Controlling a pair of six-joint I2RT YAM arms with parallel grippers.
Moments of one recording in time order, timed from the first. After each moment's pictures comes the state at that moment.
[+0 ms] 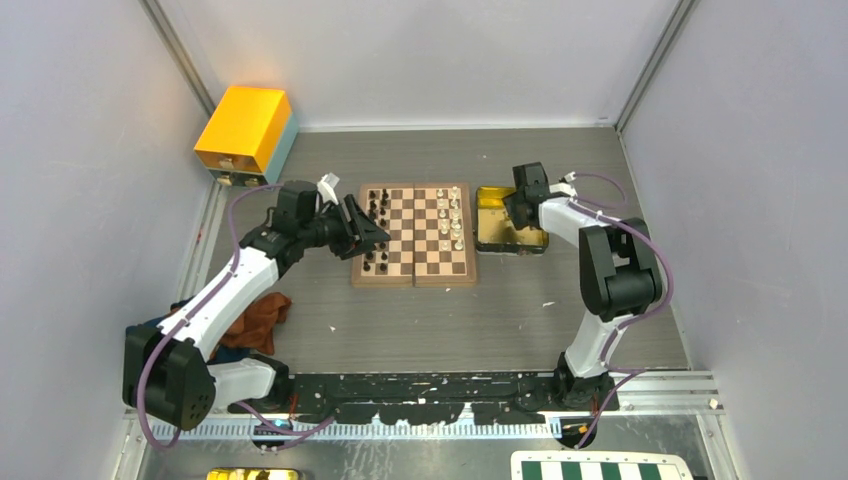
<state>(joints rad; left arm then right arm) -0.35 1.21 0.90 -0.32 0.51 -0.86 0.19 1.79 1.08 -0.20 0.29 1.31</state>
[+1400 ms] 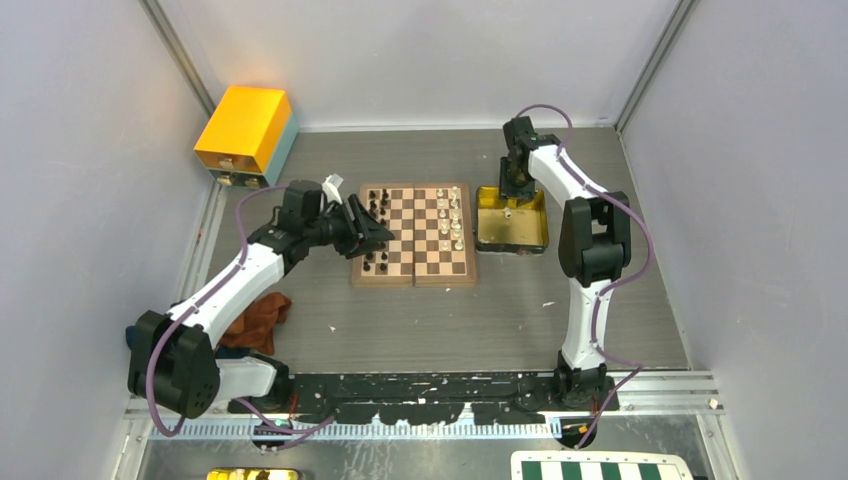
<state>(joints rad) -0.35 1.27 0.88 -0.25 0.53 -0.90 0.19 2.09 1.75 -0.85 0.12 0.25</state>
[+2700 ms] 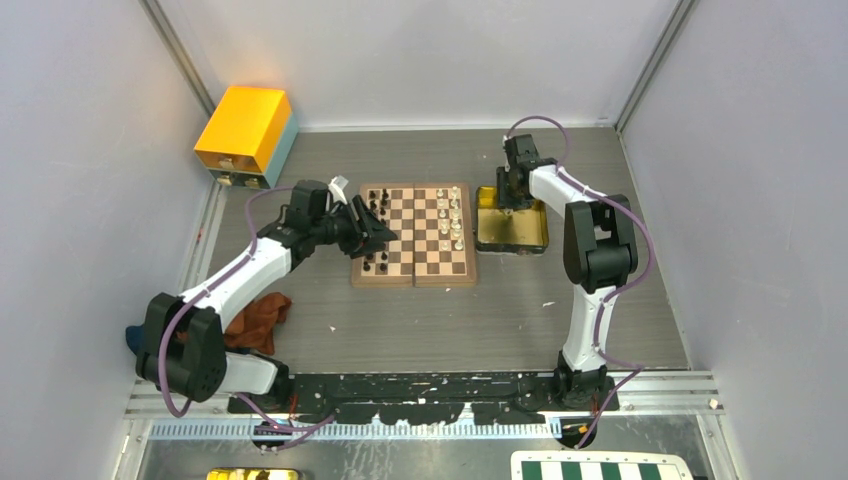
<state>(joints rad) -0.35 1.35 0.88 -0.19 0.55 -0.92 0.19 2.02 1.48 -0.49 0.08 0.17</state>
